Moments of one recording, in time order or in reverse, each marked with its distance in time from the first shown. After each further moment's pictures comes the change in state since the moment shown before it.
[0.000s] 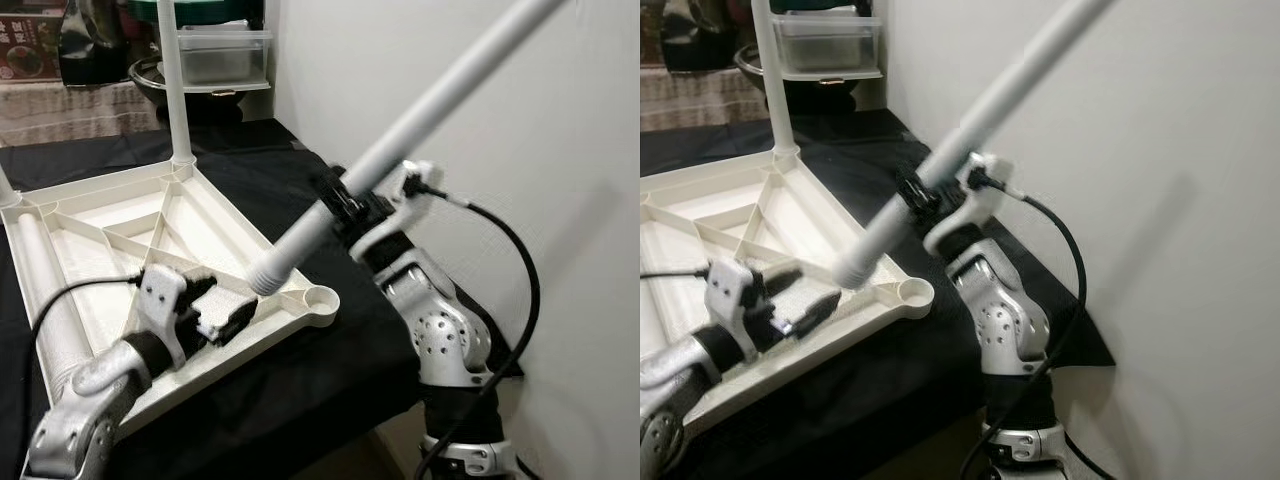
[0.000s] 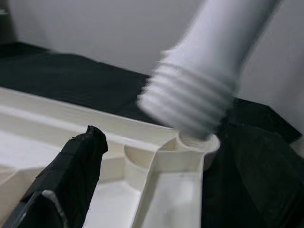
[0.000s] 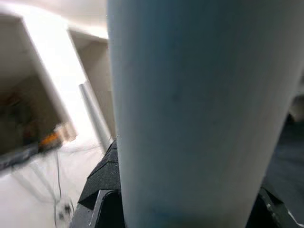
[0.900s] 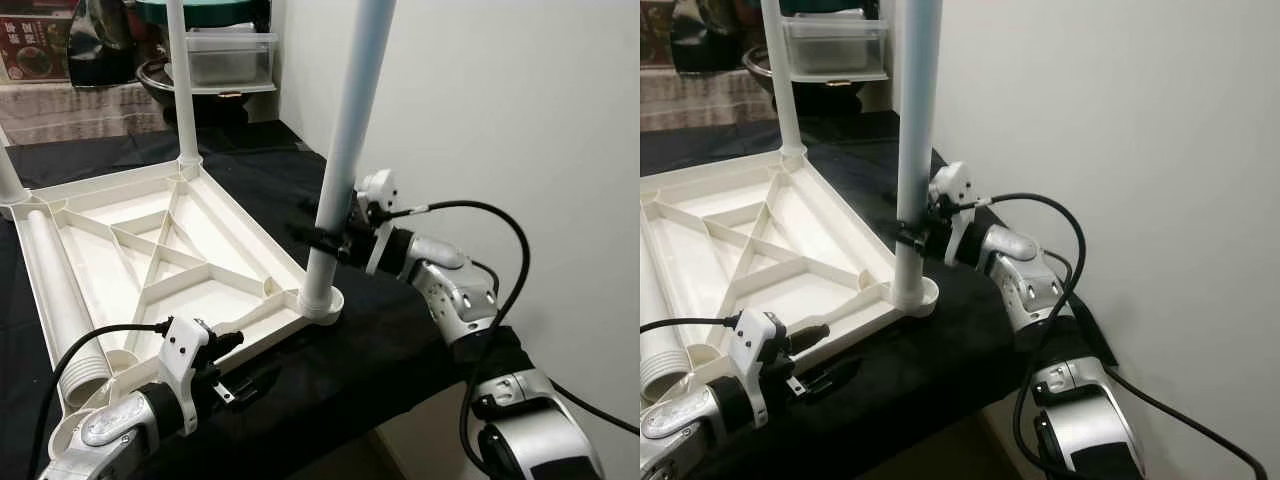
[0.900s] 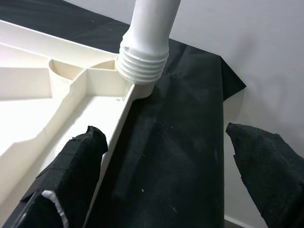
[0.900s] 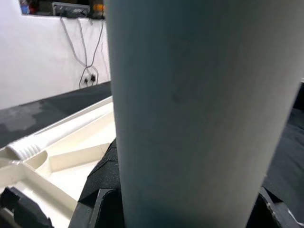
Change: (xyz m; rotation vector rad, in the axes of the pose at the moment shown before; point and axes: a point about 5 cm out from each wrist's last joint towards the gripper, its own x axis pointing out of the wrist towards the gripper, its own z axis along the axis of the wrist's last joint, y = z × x) left arm -0.026 -0.039 -0.043 -0.124 0.180 -0.101; right arm -0.012 -0.061 -0.022 -0.328 0.395 0.368
